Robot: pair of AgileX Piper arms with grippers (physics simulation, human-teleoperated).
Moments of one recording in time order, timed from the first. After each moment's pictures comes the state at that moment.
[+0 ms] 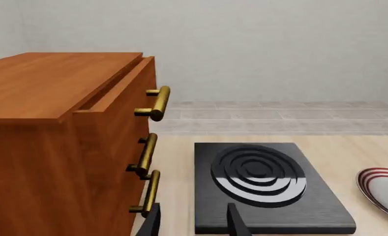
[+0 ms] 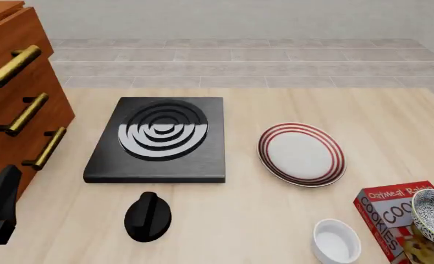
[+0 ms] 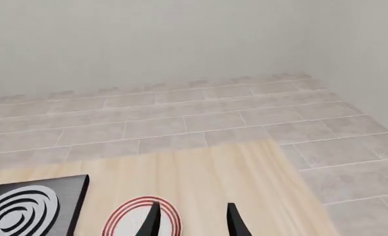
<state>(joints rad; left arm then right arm) 0.00 0.00 0.00 0.00 0.00 -0.14 0.45 -0.82 0.52 0.02</state>
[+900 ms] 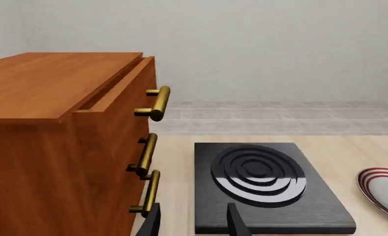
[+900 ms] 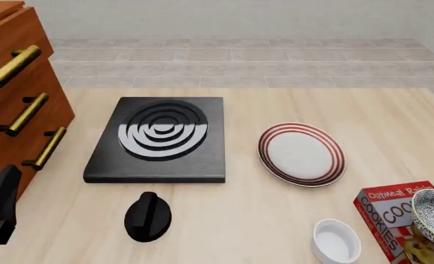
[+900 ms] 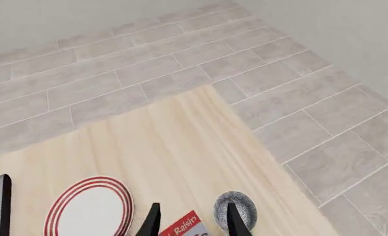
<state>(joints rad) 0.00 0.00 0.00 0.00 0.00 -0.46 0.61 -0.92 0.72 0.02</state>
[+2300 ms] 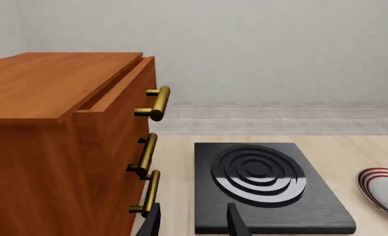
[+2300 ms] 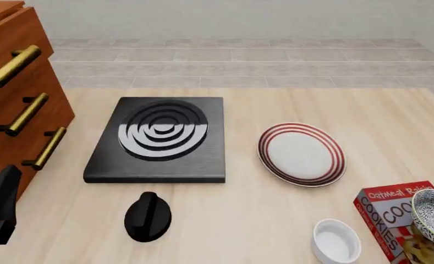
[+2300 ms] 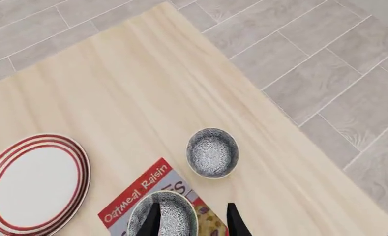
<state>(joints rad) 0.00 0.00 0.00 0.00 0.00 -0.63 0.58 -0.58 0.67 0.01</state>
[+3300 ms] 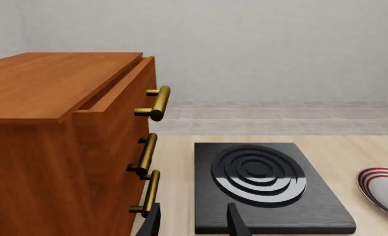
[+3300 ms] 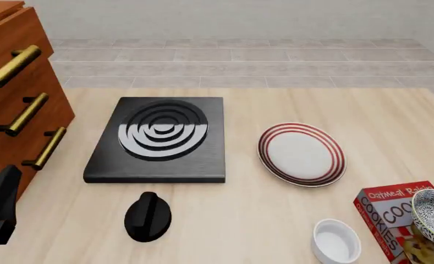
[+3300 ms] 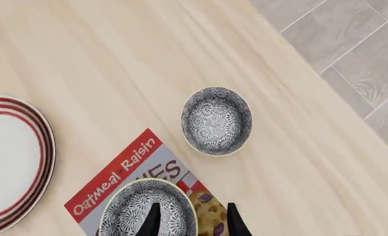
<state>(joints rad) 0.00 0.00 0.00 0.00 0.00 -0.64 0.78 -0.32 0.41 0.01</state>
